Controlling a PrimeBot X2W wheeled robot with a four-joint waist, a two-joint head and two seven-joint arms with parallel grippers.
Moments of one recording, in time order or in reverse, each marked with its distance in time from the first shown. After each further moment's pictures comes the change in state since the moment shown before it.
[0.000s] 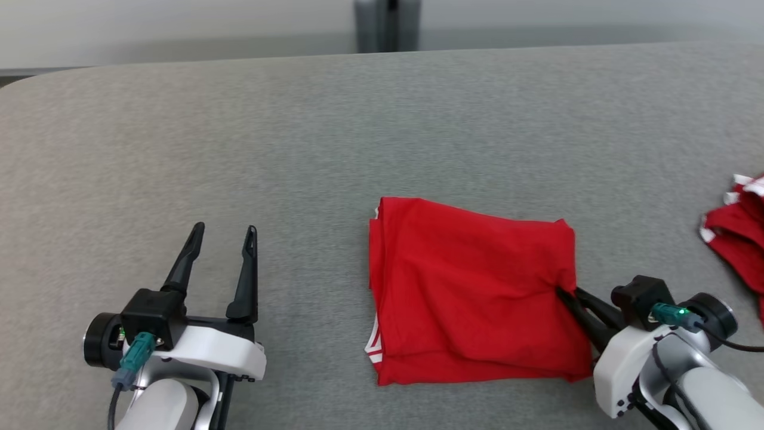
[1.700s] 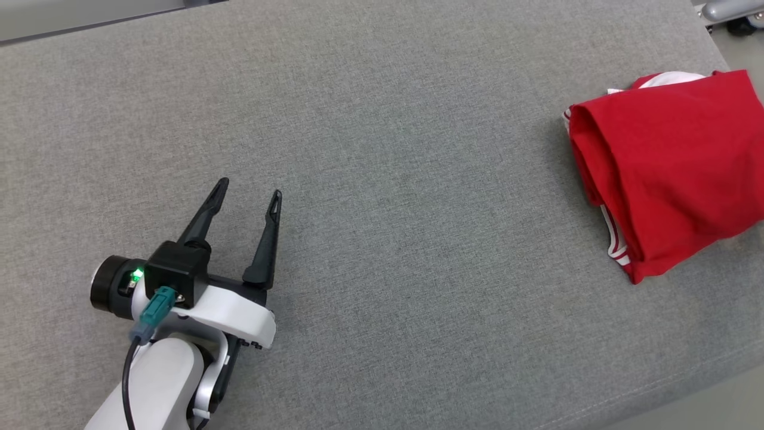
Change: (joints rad) left arm -0.138 0.047 -0.086 -0.009 0.049 -0.036 0.081; right arm -0.428 -0.332 -0.096 0.425 0.079 -0.001 -0.149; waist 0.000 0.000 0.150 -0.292
